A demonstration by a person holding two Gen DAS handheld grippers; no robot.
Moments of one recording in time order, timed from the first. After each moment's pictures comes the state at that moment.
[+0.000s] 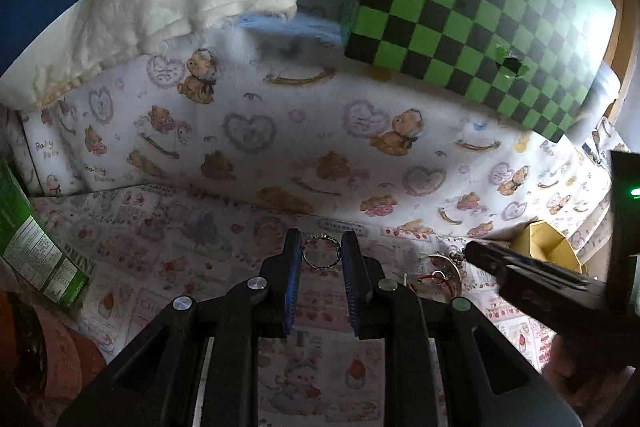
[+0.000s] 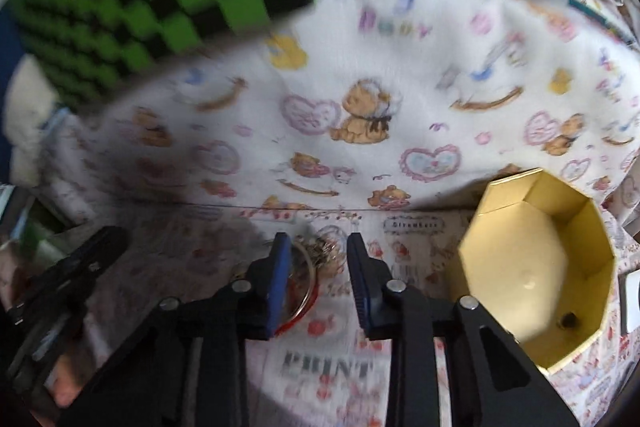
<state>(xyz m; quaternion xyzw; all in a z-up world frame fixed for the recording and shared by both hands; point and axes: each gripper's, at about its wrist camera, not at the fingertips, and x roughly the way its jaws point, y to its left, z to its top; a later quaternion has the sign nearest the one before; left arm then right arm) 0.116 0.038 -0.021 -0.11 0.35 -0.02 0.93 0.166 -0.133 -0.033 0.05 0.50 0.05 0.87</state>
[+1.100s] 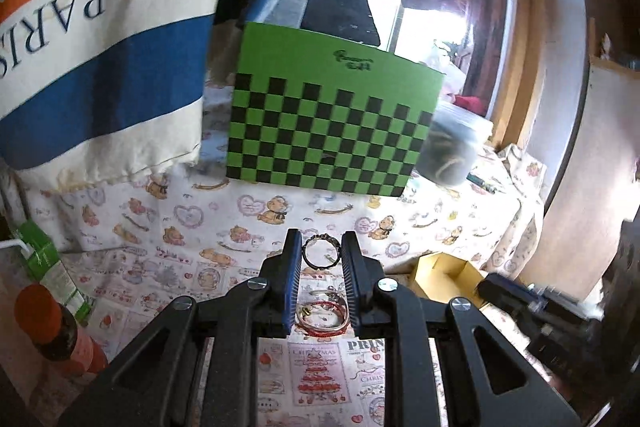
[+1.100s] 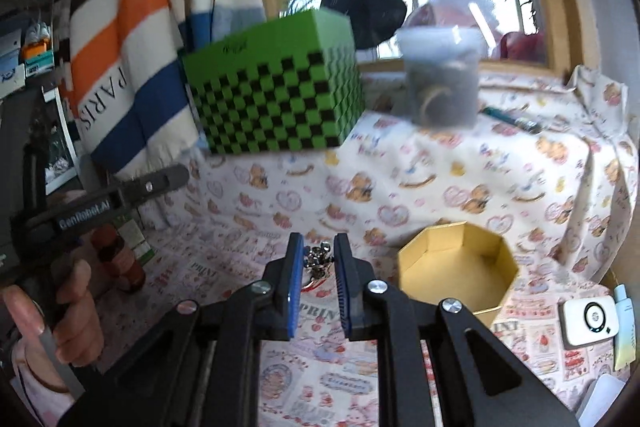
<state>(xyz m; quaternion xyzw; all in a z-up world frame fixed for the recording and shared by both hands) 0.028 -0.007 0.059 -0.08 0.22 -0.10 0.97 0.028 -0.195 0.069 0.03 0.29 0.16 0.94</state>
